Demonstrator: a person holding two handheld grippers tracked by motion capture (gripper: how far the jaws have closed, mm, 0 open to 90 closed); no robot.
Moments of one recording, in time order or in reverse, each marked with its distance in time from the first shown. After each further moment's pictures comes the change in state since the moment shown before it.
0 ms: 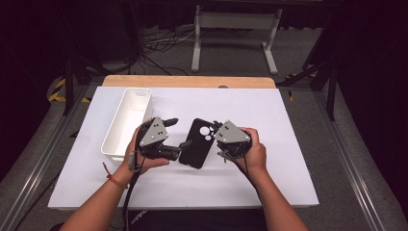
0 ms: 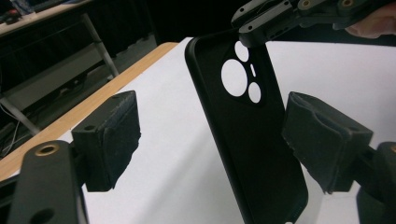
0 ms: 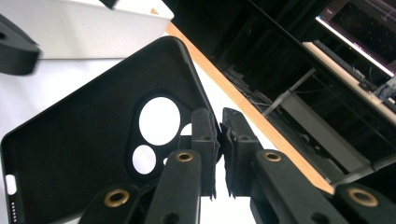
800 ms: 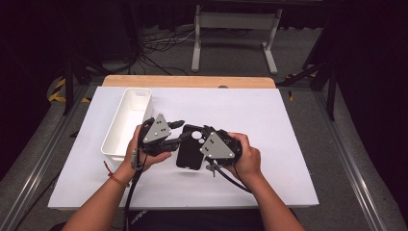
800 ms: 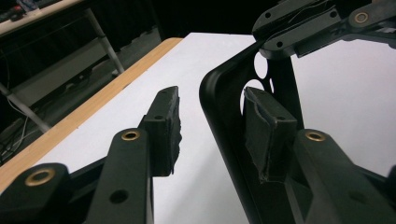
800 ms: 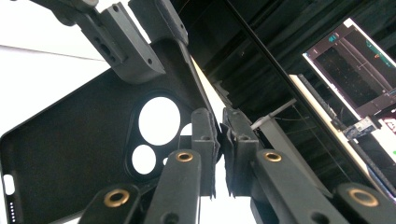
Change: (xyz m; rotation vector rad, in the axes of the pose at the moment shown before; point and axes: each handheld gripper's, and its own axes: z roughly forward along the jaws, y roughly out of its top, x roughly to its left) left arm 0.002 0.009 0.002 0.033 0.017 0.000; right arm 0.031 0.017 -0.008 -0.043 -0.056 -0.196
